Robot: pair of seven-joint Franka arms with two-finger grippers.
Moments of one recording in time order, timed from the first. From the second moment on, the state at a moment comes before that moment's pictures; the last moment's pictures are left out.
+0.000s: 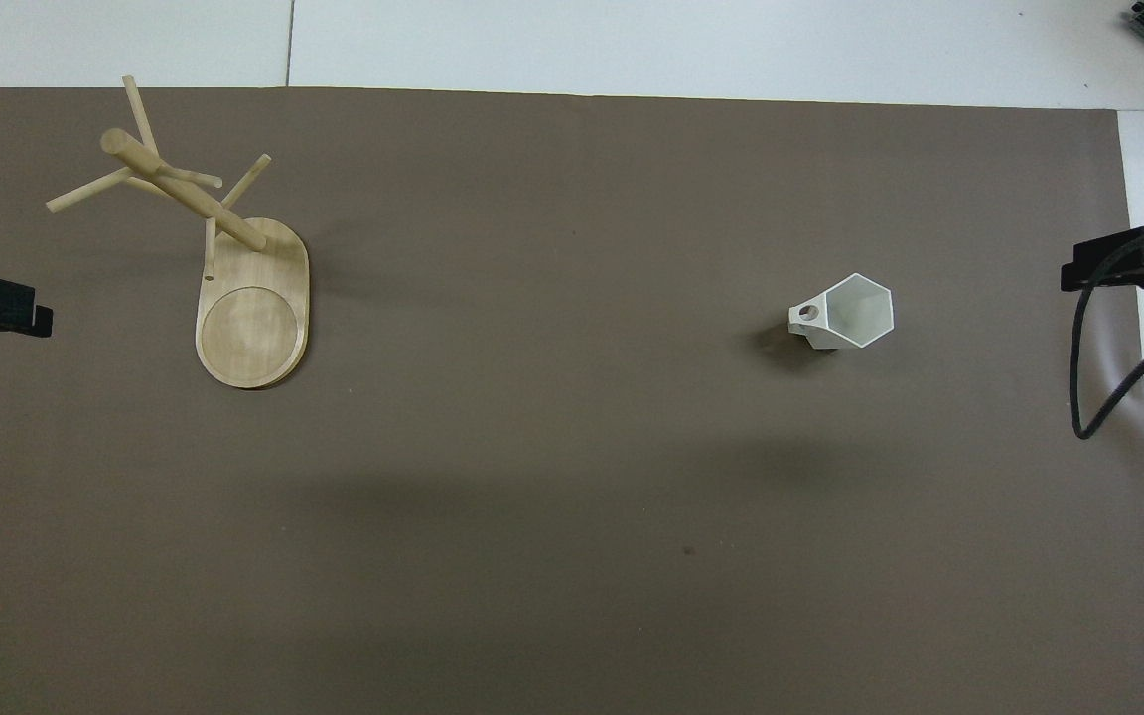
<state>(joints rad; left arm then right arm) -0.06 -0.04 0.04 -1.55 -0.06 1.53 0.02 -0.12 0.03 0.06 -1.54 0.00 1.65 0.02</state>
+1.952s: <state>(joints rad) -0.06 -0.04 0.04 -1.55 -0.06 1.53 0.02 -0.11 0.24 0.13 -1.99 0.00 2.40 0.14</state>
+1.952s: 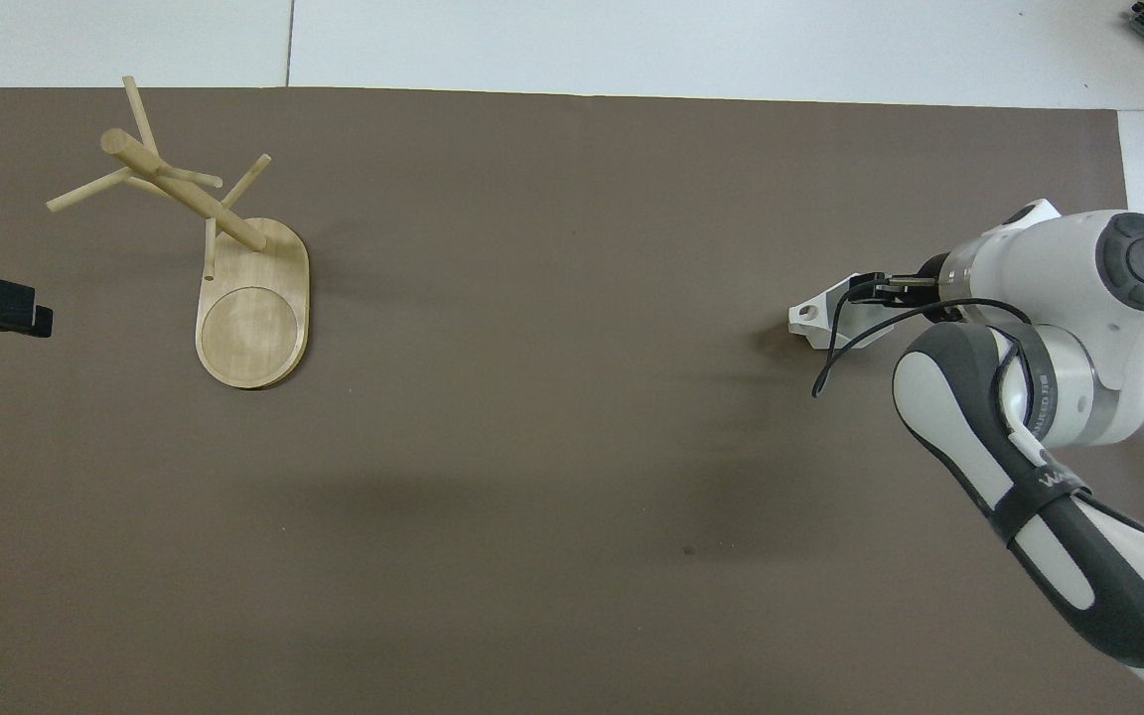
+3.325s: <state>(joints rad) -0.06 -0.04 0.03 -1.55 -0.06 1.53 0.02 -0.11 0.24 0.20 -1.91 0.00 2.28 0.16</state>
